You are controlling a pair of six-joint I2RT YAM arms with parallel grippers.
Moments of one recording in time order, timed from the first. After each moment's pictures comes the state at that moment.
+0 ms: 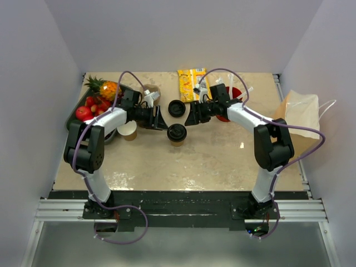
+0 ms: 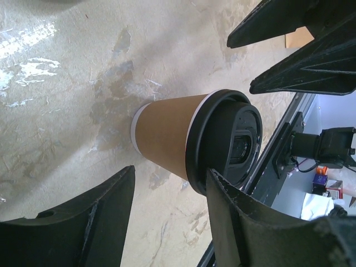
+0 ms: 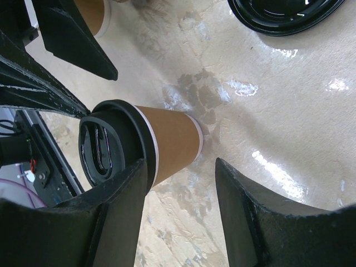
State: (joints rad) left arm -0.24 1.82 1.19 -0.32 0.83 -0.23; right arm 0.37 1.87 1.35 -0.33 -0.66 0.16
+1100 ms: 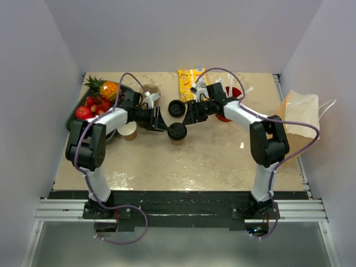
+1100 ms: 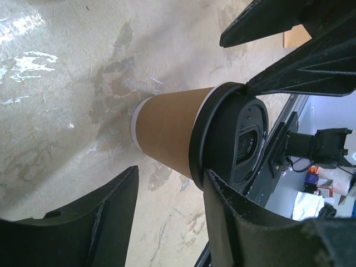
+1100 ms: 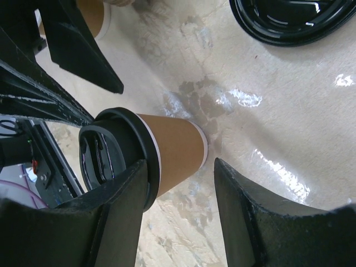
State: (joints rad) left arm -0.24 1.85 1.19 -0.30 0.84 -0.24; right arm 0.39 1.94 1.40 -0.35 -0.67 0.16
